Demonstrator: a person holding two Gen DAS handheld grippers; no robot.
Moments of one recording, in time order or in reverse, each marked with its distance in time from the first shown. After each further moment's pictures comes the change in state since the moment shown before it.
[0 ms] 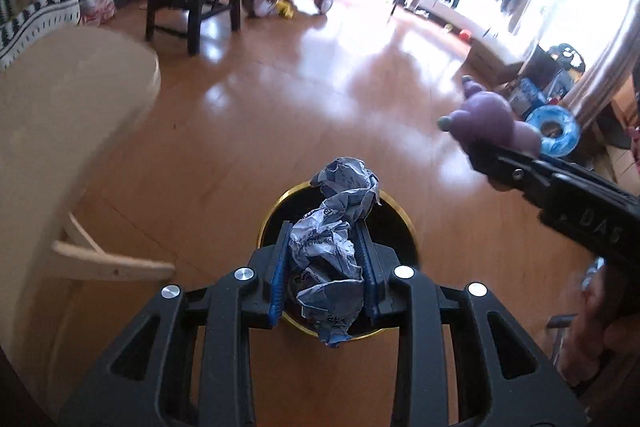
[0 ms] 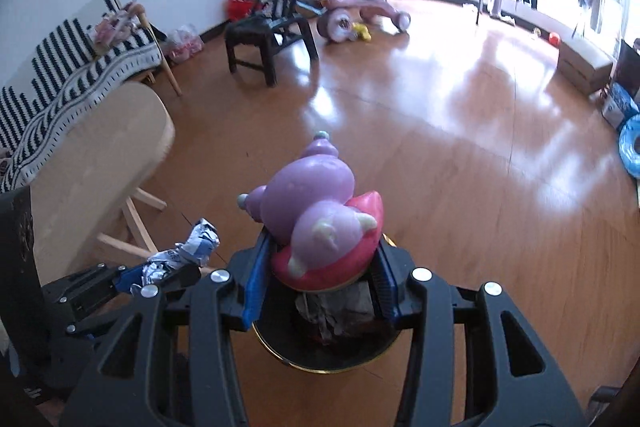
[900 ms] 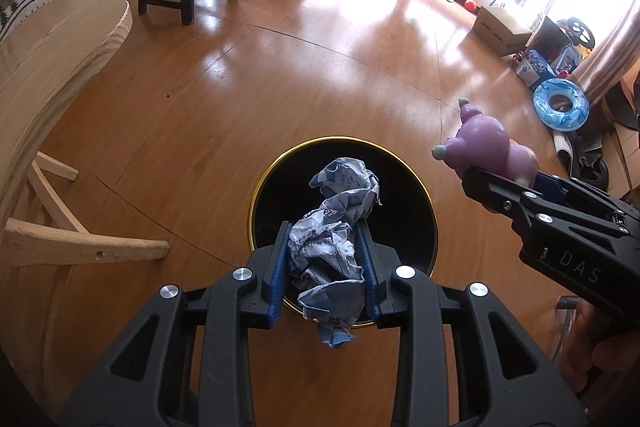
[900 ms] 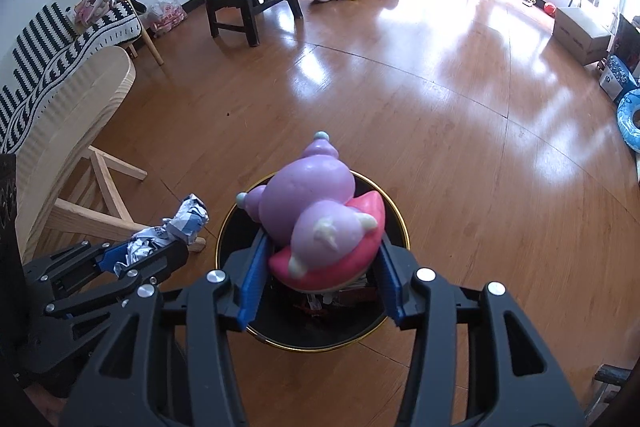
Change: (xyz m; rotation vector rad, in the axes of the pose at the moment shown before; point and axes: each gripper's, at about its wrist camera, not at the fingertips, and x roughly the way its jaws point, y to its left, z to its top) left arm 0.037 -0.003 -0.007 0.035 0.092 0.008; right arm 0.054 -0.002 -0.027 0.027 0.110 -0.030
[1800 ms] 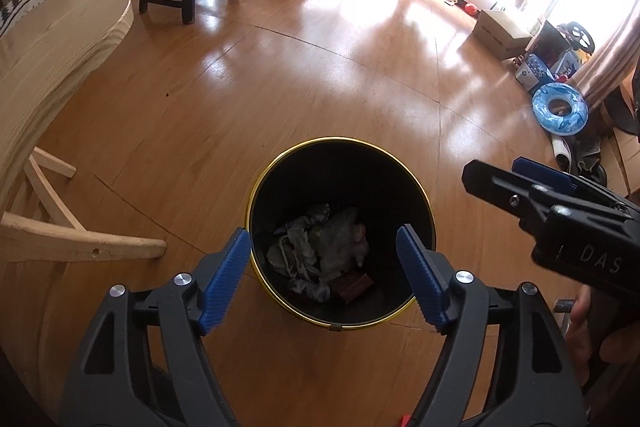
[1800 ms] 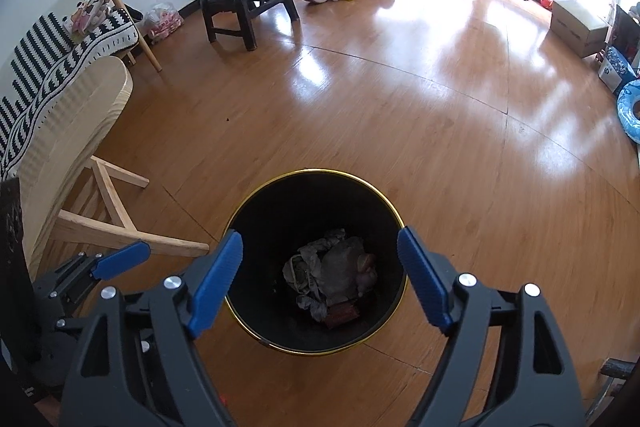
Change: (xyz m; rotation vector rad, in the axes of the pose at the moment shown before) left arm 0.002 -0.003 -0.004 -0.021 -0.009 -0.004; right arm -0.002 -0.003 0.009 0.031 -0.004 0.014
